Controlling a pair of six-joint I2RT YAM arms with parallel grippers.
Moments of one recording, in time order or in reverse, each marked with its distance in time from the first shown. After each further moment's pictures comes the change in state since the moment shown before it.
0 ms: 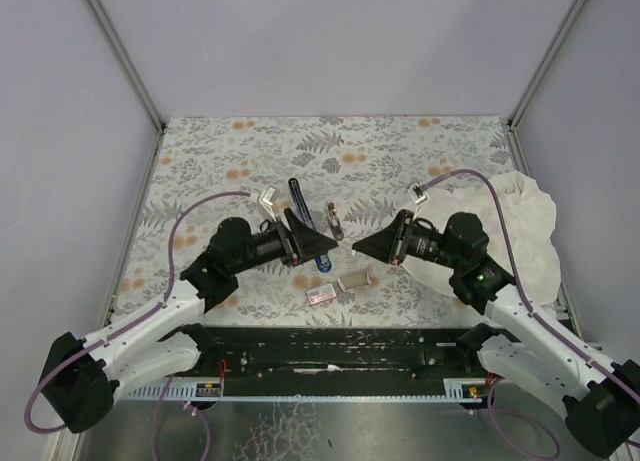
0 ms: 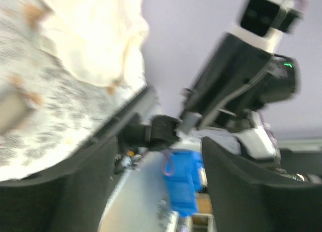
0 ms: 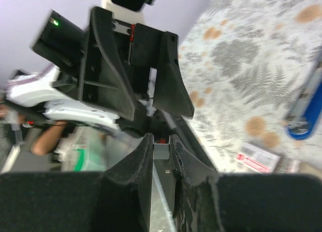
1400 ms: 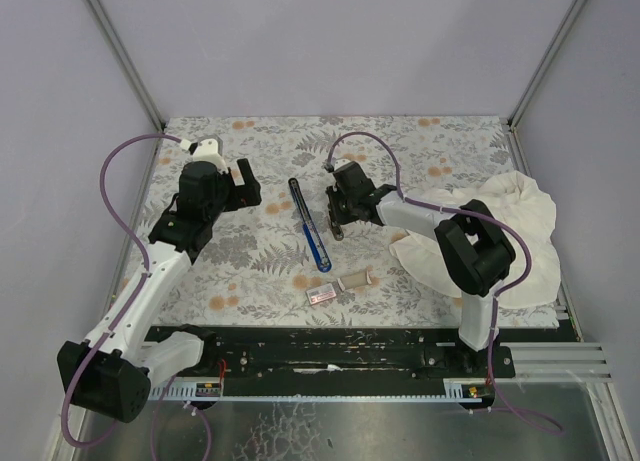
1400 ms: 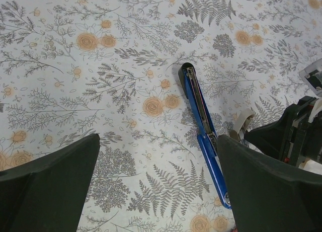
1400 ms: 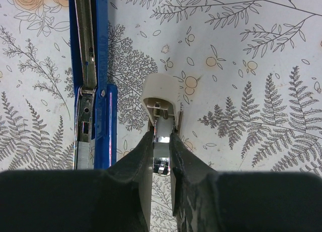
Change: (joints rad) left arm 0.468 0.134 0.415 -0.642 -0.527 0.887; right arm 0.095 1.113 0.761 -0.479 0.628 -0.599
